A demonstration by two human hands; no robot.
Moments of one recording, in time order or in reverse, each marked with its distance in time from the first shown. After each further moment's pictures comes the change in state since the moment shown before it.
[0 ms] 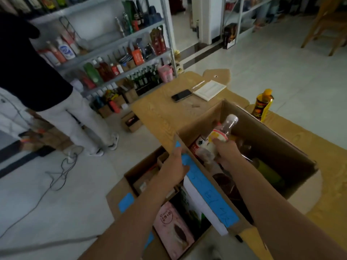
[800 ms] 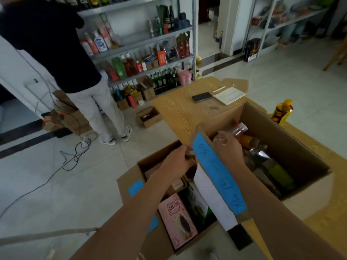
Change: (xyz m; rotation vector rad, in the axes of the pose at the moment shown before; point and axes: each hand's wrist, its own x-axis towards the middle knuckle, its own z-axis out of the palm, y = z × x) left_hand -0.086 -0.033 -0.040 -0.105 0.079 0.042; right_hand -0.106 0.025 0.039 -0.601 0.023 -0.636
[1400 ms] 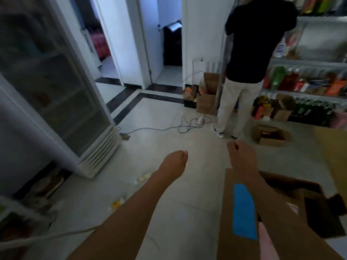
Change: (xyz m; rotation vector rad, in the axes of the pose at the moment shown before) left_hand -0.400 -0.305 -0.191 0.029 0.667 -0.606; right_hand -0.328 -0.192 0.340 -0.171 -0.547 -0.644
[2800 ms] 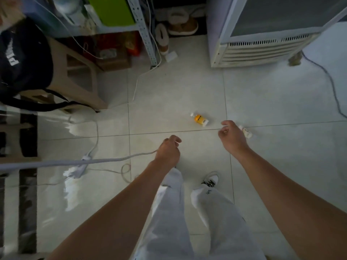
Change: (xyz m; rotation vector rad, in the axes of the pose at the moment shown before) left_hand -0.016 -0.556 0.043 -0.742 0.313 -1.342; right_hand -0.031 -0.133 0.730 -0.507 -1.363 -0.481
